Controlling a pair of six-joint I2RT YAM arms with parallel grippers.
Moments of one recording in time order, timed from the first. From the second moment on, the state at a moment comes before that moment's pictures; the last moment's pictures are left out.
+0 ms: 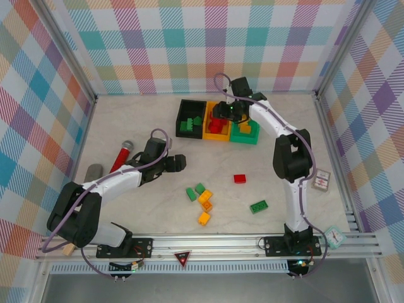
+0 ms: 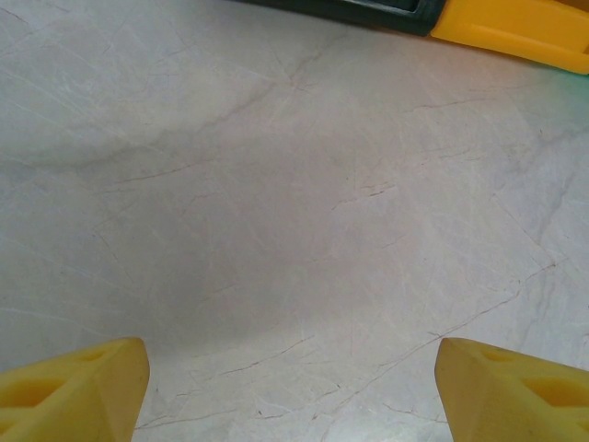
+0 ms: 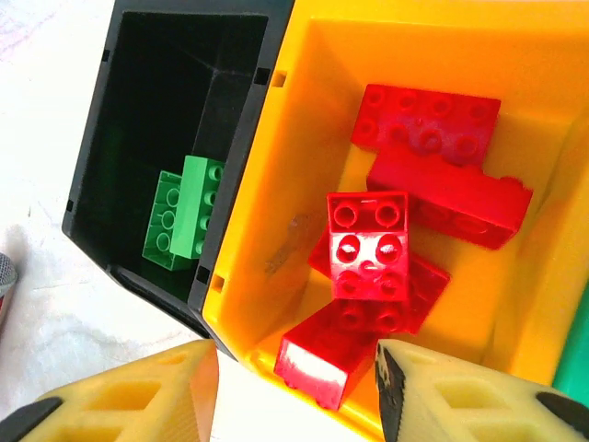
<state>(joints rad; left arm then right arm) -0.44 1.40 0.72 -0.13 0.05 -0.42 0.38 2.19 1.96 -0.69 -0.33 0.37</state>
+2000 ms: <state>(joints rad) -0.52 1.71 0.95 -0.01 0.29 -0.51 0.50 1.49 0.82 -0.52 -0.17 0.36</state>
